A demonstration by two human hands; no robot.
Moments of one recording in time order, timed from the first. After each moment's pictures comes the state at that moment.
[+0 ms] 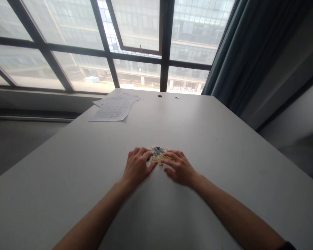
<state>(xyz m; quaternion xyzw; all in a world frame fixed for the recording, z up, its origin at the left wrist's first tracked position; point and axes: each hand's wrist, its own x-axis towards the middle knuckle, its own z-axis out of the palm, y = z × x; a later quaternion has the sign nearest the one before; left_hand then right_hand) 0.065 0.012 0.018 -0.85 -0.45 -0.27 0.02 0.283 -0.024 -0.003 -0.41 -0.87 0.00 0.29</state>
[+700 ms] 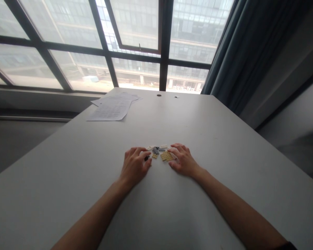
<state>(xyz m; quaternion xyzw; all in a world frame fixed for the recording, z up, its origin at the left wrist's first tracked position) 0.061 0.016 0.009 -0.84 -0.46 -0.29 0.03 0.304 -0.008 0.001 -0.53 -0.81 0.07 0.25</state>
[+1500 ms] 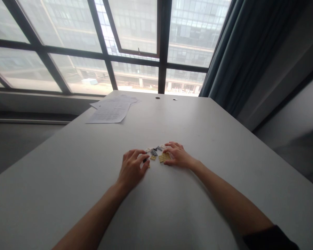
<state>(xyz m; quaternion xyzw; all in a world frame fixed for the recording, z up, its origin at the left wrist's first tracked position) 0.056 0.015 0.009 -0.84 -0.42 -0.34 0.04 0.306 0.029 0.009 -0.51 -0.83 0.13 0.19</state>
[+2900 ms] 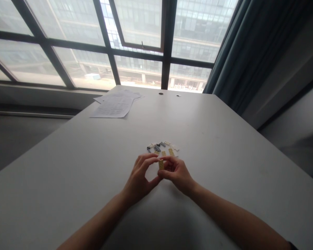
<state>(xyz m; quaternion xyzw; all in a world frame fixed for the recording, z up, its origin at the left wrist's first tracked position) 0.066 -0.037 0.019 -0.83 -0.32 -0.44 -0.13 0.235 -0.055 0.022 -0.36 -0.46 0.61 0.54</state>
